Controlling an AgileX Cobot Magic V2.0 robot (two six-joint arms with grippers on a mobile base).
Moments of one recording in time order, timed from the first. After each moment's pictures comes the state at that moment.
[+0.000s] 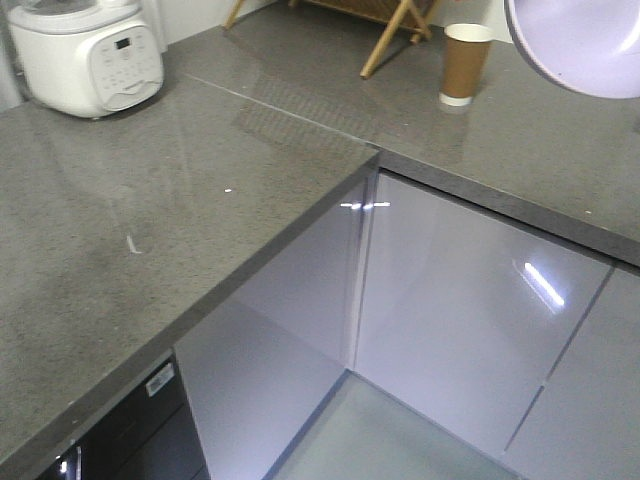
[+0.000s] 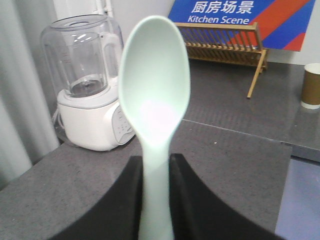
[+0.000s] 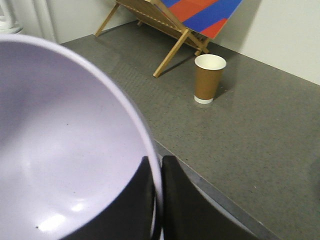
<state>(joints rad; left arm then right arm) -0.09 1.03 -1.40 0.04 0.67 0.00 0.07 1.12 -1.50 0.11 0.82 -0.09</state>
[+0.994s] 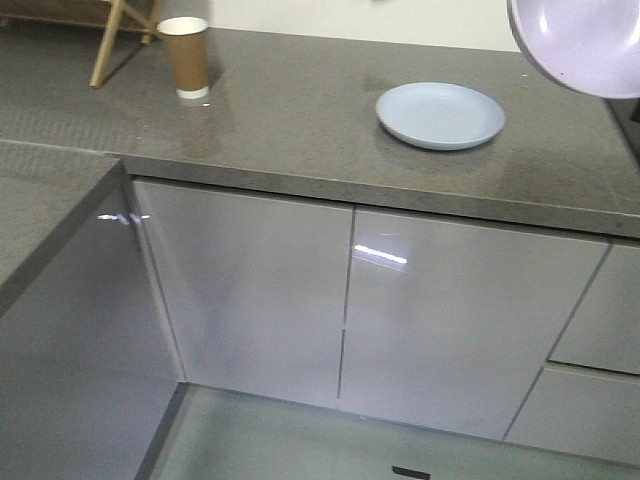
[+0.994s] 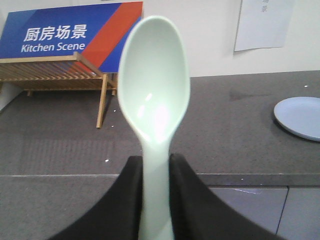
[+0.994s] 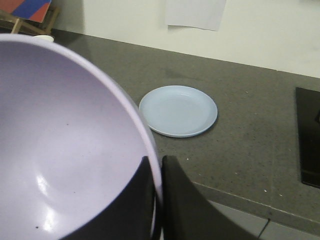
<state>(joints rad) -0.09 1.03 -1.40 0.04 0.67 0.00 0.07 1.12 -1.50 0.11 0.82 -0.09</state>
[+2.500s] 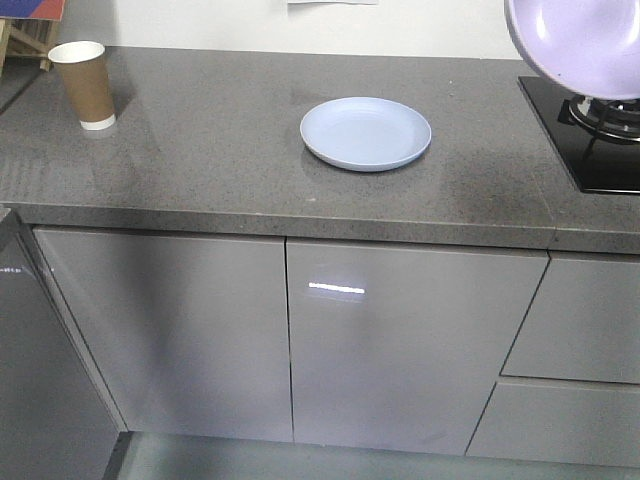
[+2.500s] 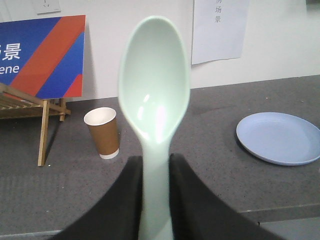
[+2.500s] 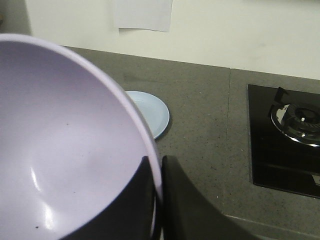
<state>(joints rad) -0.09 1.03 -1.40 0.04 0.67 0.00 0.07 1.12 -1.50 0.11 0.83 -0.09</state>
